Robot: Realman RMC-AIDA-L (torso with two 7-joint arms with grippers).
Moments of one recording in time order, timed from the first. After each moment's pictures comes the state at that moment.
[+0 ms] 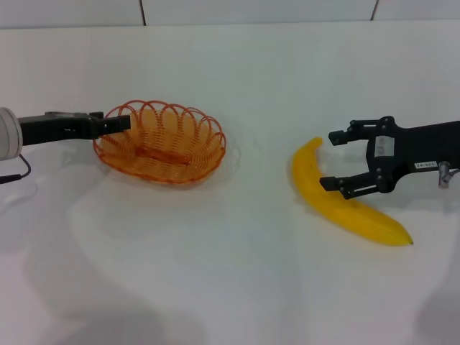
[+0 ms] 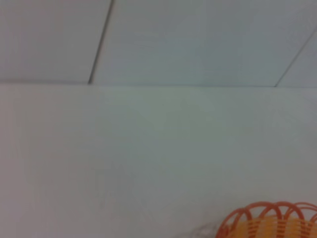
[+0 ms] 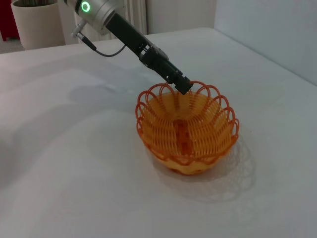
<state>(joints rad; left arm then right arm) -0.71 -2.03 0.59 0.50 2.22 1.08 -1.77 0.51 2.03 -0.74 -0.79 -2.19 -1.55 1.28</state>
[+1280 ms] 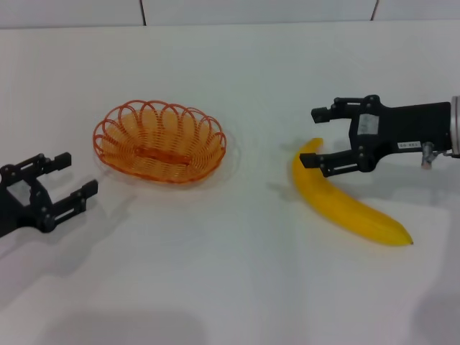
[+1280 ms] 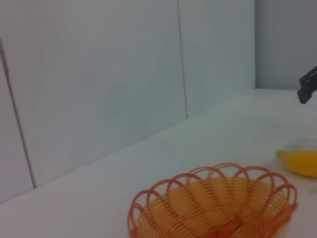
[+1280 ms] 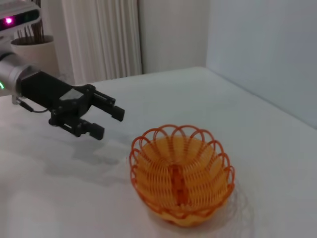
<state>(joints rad) -0.35 -2.04 0.58 0.48 1.86 1.42 -0.81 0.52 2.04 -0.78 -0.82 -2.08 -1.53 1.34</state>
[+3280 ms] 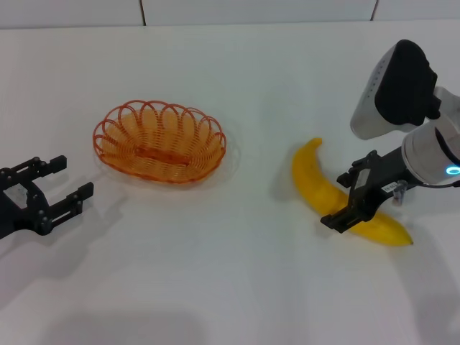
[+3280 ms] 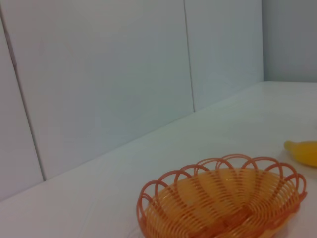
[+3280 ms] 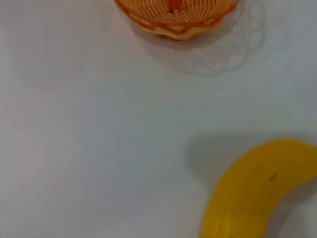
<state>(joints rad) -0.35 -2.04 0.58 0.47 1.85 1.39 -0.78 0.42 2.04 -1.49 -1.32 -2.49 -1.40 2.25</state>
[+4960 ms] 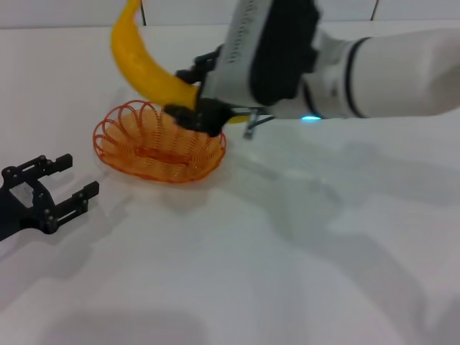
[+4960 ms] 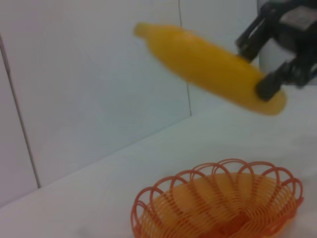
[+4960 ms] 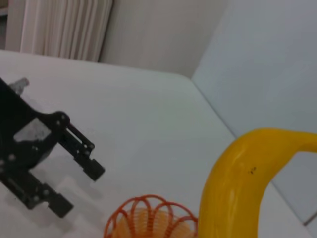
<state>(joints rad) -0.36 -2.04 0.58 0.44 1.85 1.39 -0.75 0.47 2.05 -1.87 -1.47 -2.32 -0.77 2.24</state>
